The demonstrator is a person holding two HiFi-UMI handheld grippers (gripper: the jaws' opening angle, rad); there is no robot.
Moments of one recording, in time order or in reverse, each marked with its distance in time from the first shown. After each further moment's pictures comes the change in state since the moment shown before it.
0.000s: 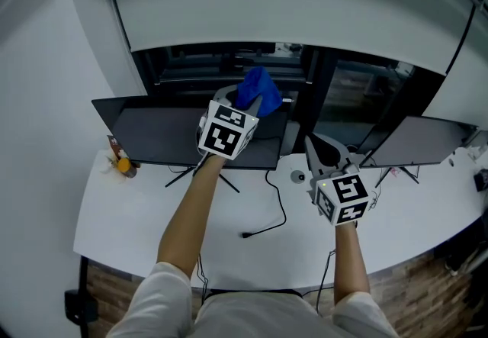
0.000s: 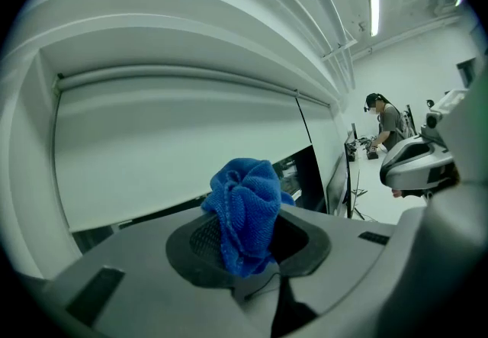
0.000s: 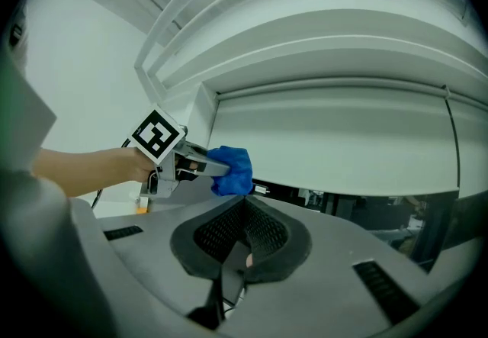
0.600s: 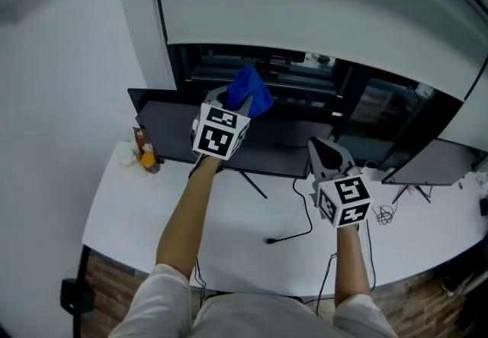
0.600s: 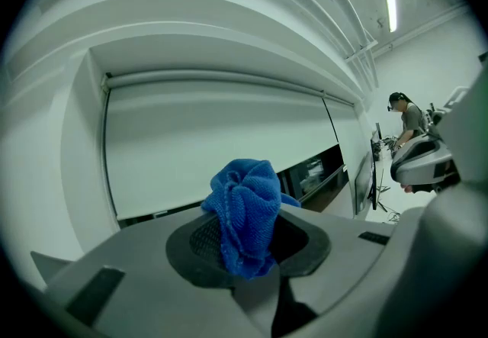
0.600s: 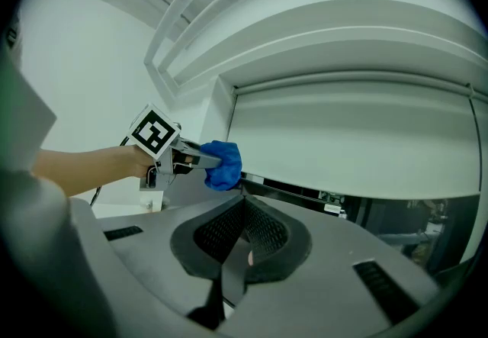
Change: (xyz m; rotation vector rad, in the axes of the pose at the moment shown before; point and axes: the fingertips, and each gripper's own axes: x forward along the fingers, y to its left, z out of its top) left arm -0.085 0.130 -0.052 -0.050 0.002 0.171; right arm 0.066 0.098 0.022 -0.022 0.023 0.086
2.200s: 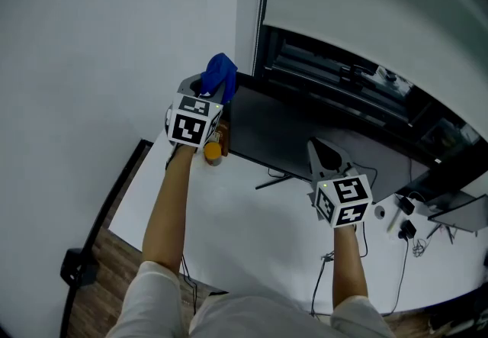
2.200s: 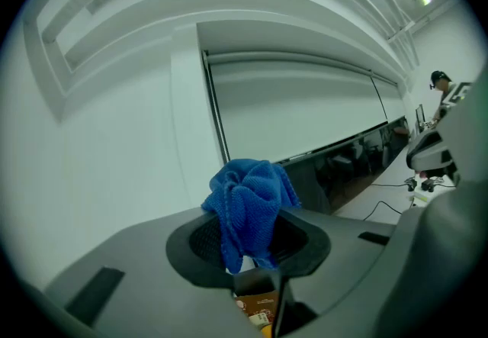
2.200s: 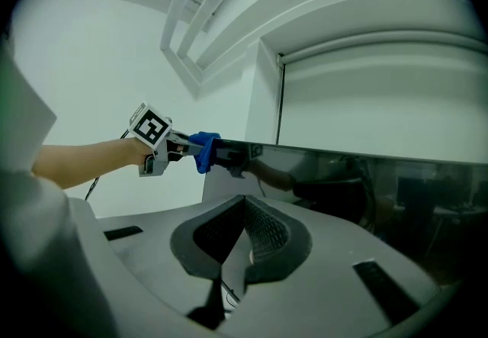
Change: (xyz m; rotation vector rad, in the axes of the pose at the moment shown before) left arm -0.142 0.337 -0.182 -0.052 0.114 0.297; right arm 0.217 0.240 -0.001 -0.001 0.065 0.210
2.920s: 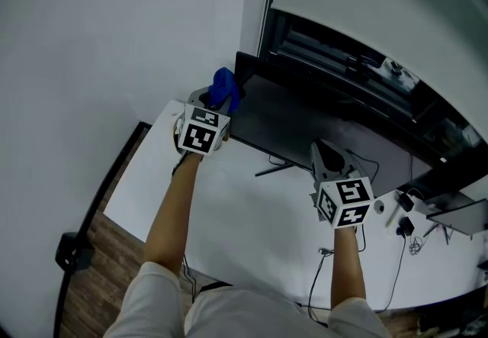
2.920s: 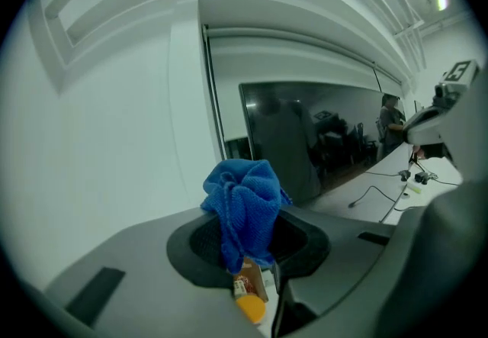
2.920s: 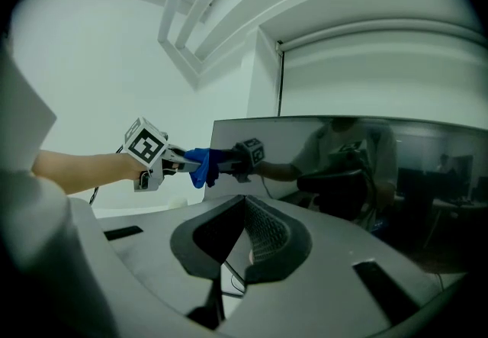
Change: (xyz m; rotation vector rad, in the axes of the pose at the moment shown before) left arm 0.005 -0.042 -0.089 -0.060 0.118 -0.040; right arm -0.004 0.004 -0.039 0.017 0.067 0.011
